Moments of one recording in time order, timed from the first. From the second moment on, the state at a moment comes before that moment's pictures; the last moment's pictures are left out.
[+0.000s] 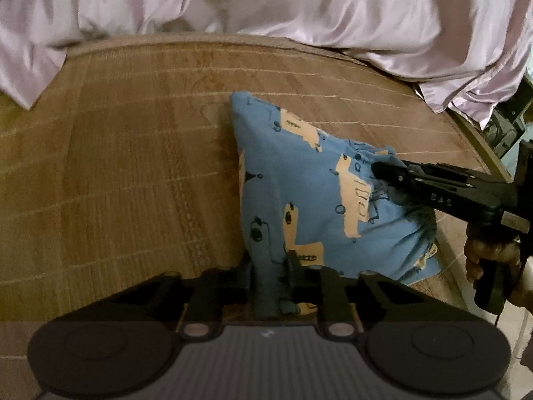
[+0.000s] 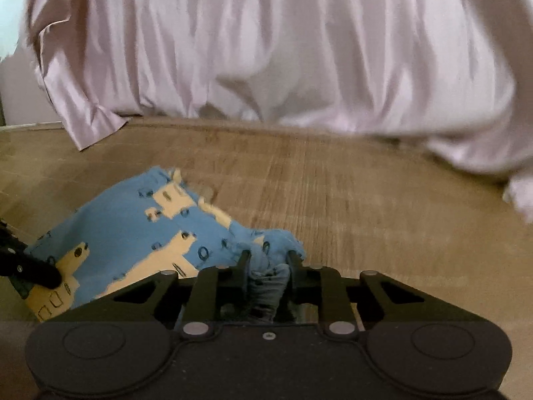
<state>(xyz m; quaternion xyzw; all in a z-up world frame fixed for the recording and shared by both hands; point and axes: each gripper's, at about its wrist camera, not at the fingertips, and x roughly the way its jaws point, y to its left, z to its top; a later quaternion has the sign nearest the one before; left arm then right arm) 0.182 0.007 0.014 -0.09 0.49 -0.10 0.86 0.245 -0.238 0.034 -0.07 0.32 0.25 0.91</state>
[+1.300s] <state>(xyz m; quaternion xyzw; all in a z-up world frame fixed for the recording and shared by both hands) 0.207 0.031 0.088 -0.05 0.34 -0.01 0.94 0.190 -0.230 0.159 -0.04 0.19 0.19 0.96</state>
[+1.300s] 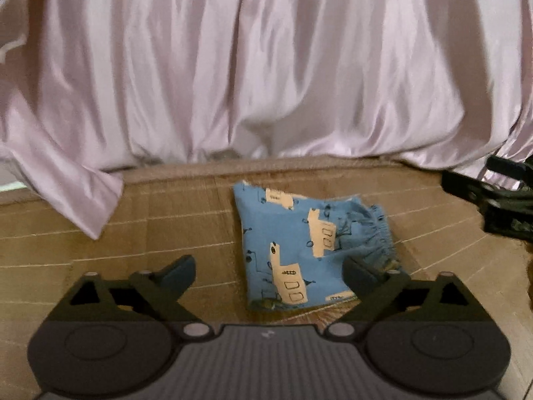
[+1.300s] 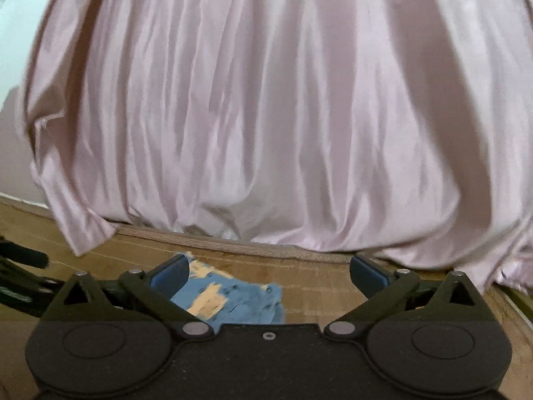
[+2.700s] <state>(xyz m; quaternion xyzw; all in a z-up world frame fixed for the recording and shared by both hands) 0.121 0.036 0.054 -0.03 0.37 0.02 0.93 0.105 -0.236 0.093 0.05 0.31 0.19 0.93</state>
